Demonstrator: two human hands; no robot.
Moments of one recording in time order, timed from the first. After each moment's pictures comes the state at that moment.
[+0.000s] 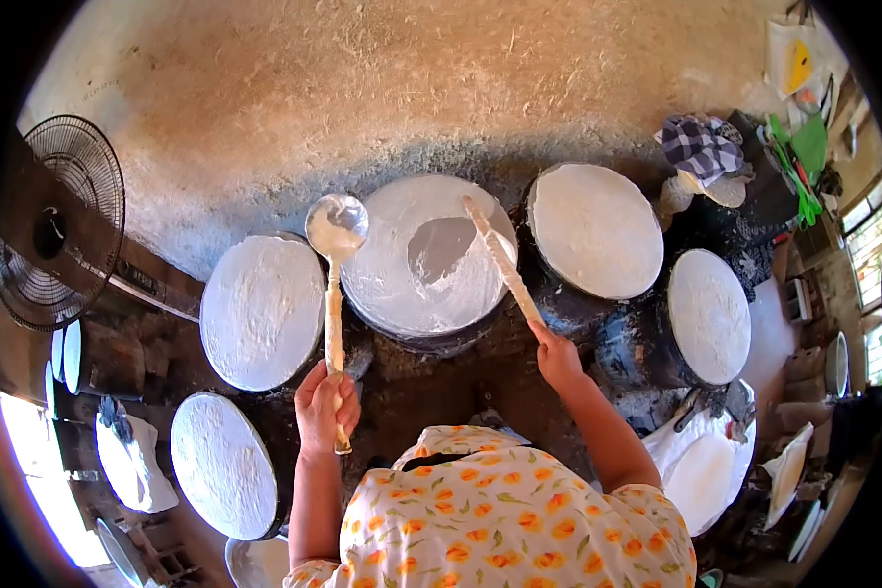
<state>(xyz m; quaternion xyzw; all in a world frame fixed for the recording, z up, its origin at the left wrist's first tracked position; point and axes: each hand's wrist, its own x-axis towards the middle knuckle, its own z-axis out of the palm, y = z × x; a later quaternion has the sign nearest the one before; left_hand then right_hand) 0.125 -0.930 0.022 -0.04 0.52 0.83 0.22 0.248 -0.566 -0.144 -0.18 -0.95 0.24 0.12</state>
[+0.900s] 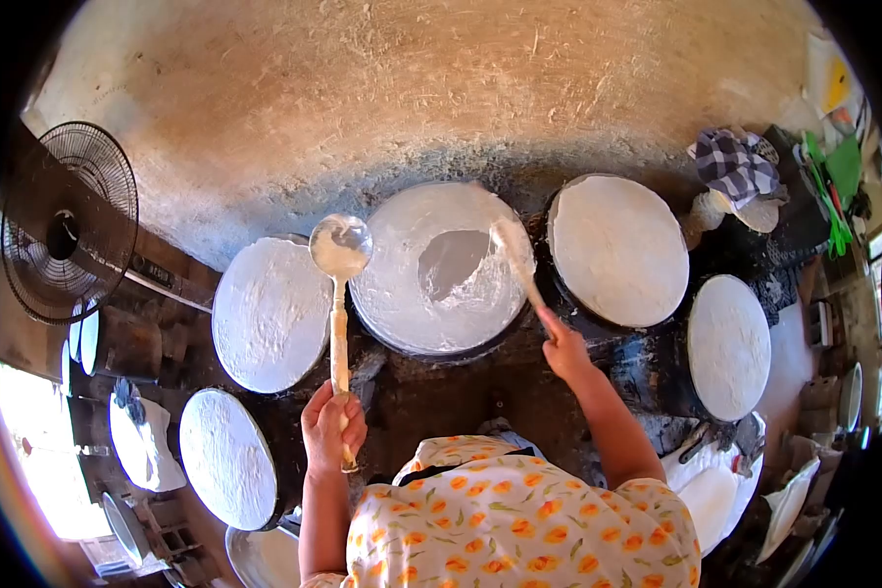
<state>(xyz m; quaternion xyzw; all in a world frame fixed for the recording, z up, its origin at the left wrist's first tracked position) 0.132 -0.906 0.028 -0.09 0.53 0.82 0.18 0.183 -0.527 -0.141 -0.16 -0.88 0.44 0.07</state>
